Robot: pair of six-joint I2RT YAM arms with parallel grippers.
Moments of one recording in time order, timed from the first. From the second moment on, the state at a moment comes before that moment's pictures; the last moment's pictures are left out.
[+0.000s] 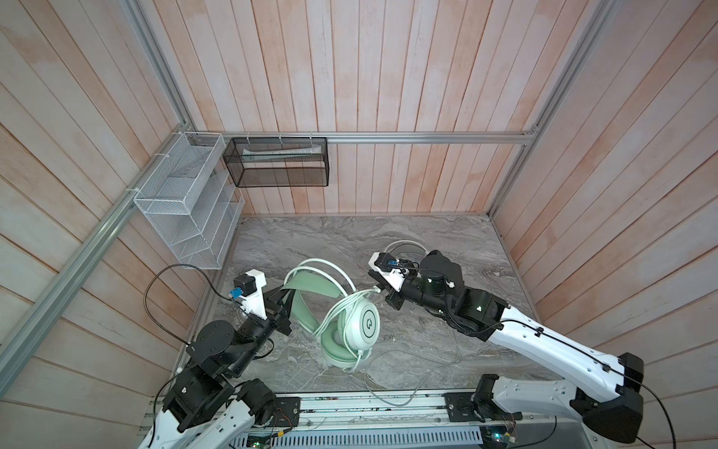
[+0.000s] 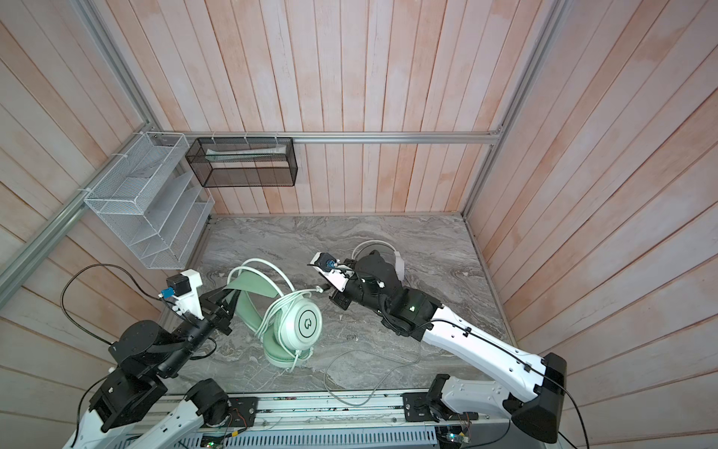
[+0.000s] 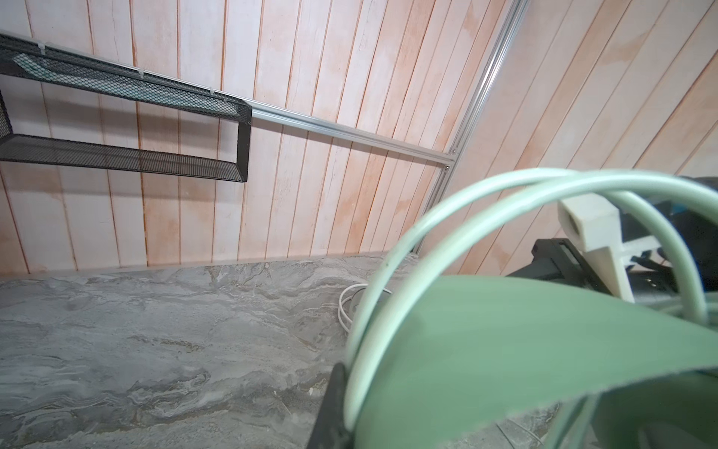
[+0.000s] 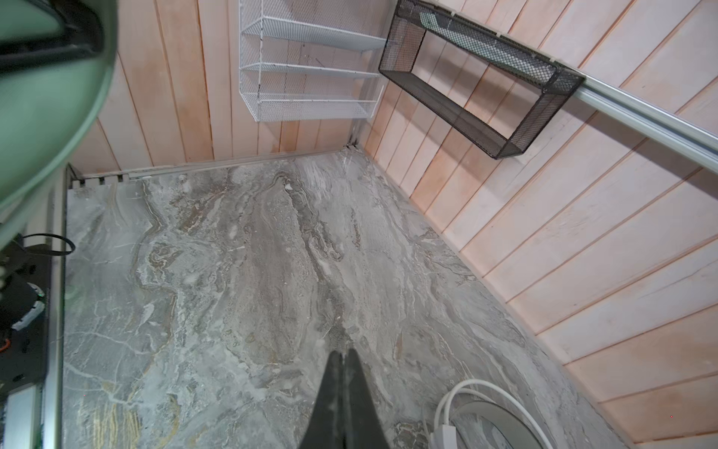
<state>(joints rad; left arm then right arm) -0.65 0.38 0.77 -0.37 -0.12 -0.28 0.98 1.13 1.10 -0.25 0.00 -0.25</state>
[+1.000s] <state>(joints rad) -0.65 0.62 0.99 -0.74 -0.13 -0.51 0.90 0.95 0.96 -0.21 0.29 0.02</state>
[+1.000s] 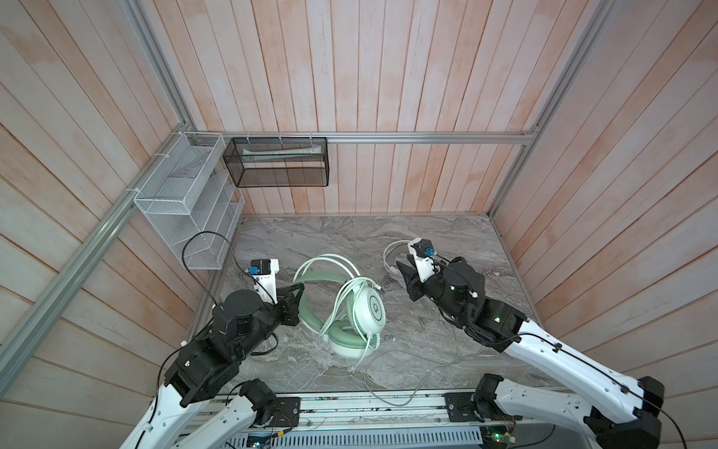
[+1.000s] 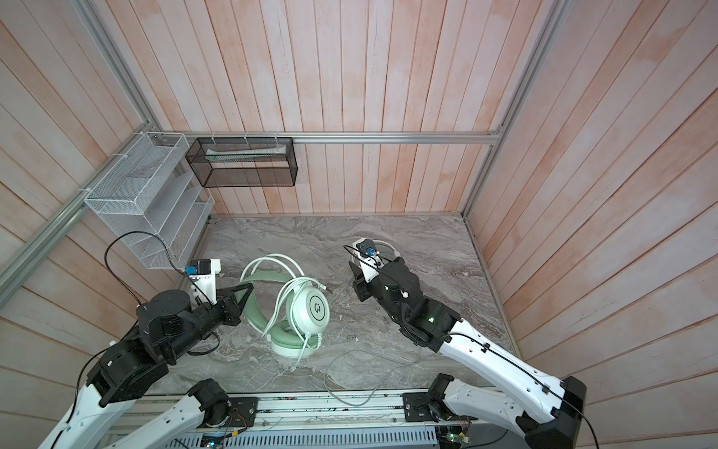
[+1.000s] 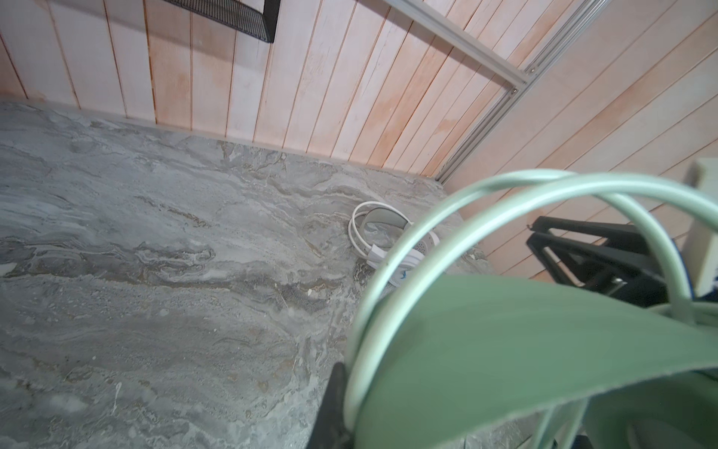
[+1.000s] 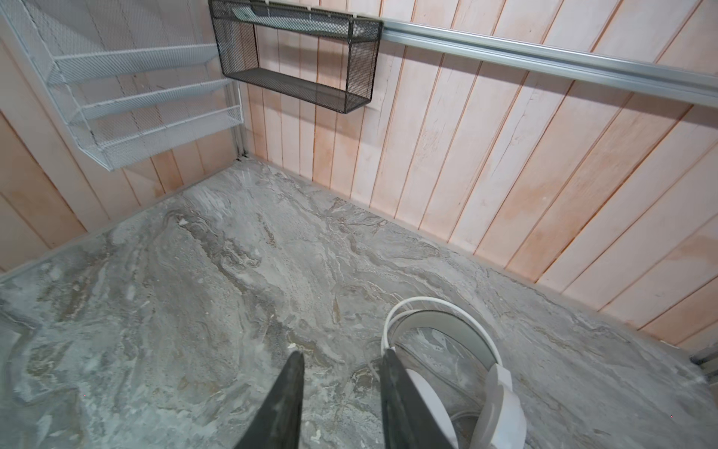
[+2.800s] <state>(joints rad) -0.31 1.26 0.38 0.22 -0.19 -0.75 0.90 0.64 0.71 -0.23 0.32 0.11</state>
